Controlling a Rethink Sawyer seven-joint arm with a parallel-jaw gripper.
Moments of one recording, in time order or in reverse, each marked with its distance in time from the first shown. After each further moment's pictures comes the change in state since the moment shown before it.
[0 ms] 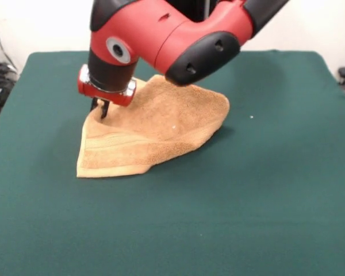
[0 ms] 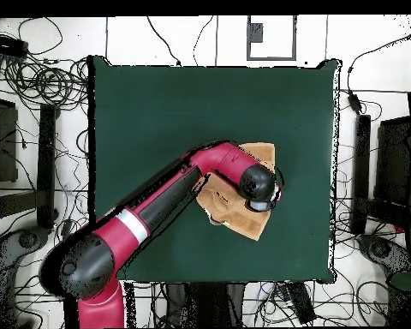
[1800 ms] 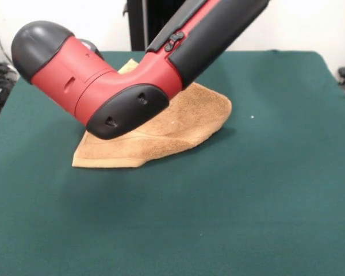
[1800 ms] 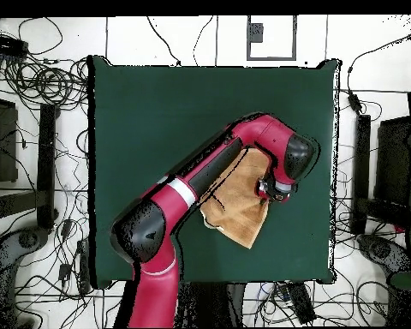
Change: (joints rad) arm -0.360 0.141 -0.496 -0.243 0.359 -0.639 0.000
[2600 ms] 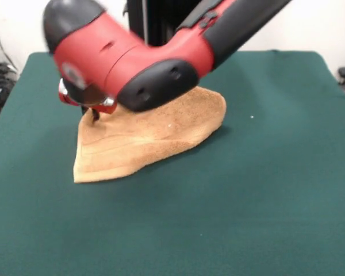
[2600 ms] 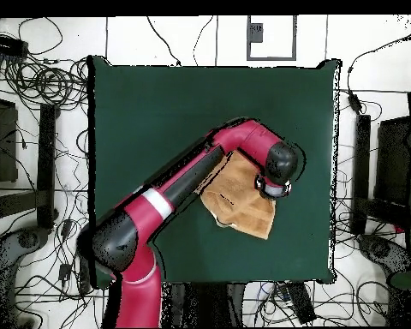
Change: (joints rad) arm 0.131 -0.001 0.024 0.160 0.030 0.321 -0.002
